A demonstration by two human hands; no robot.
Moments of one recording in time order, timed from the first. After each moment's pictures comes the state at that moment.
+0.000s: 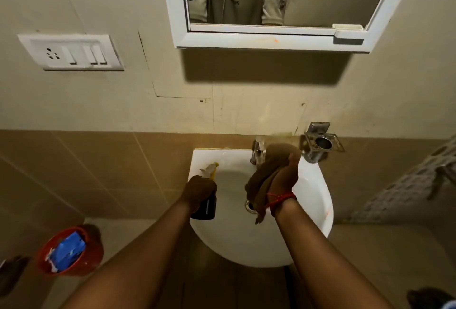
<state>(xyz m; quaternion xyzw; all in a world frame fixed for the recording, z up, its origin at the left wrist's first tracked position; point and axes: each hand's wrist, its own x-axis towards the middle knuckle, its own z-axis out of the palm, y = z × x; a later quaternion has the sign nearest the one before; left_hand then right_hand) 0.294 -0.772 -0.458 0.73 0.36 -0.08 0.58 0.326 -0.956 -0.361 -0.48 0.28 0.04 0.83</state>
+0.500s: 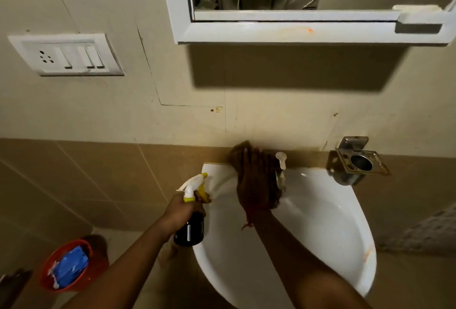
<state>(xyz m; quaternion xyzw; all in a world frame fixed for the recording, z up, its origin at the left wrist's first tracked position) 0.295 -0.706 -0.478 0.74 0.28 -0.03 0.61 0.443 -0.860 -0.552 -0.94 -0.16 -0.20 0.24</state>
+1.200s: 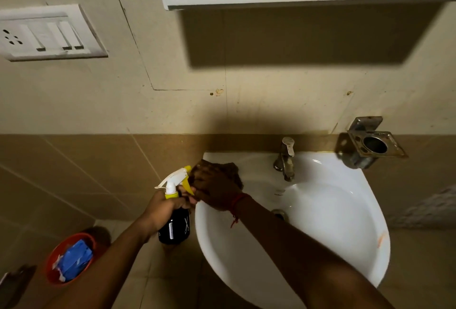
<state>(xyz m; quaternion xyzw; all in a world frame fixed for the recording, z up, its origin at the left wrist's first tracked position) 0.281 -0.662 -0.491 0.73 0.26 -0.02 0.63 0.428 -0.786 -0.591 -0.81 -0.57 -0.07 0.14</state>
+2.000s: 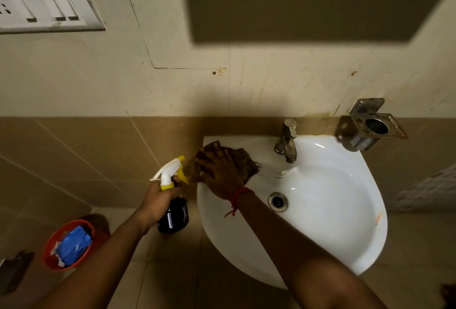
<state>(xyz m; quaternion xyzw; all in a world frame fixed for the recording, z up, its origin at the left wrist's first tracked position) 0.261 -0.651 -0.518 0.67 0.33 -0.01 0.67 0.406 -0.794 -0.591 -0.88 -0.41 0.04 0.23</state>
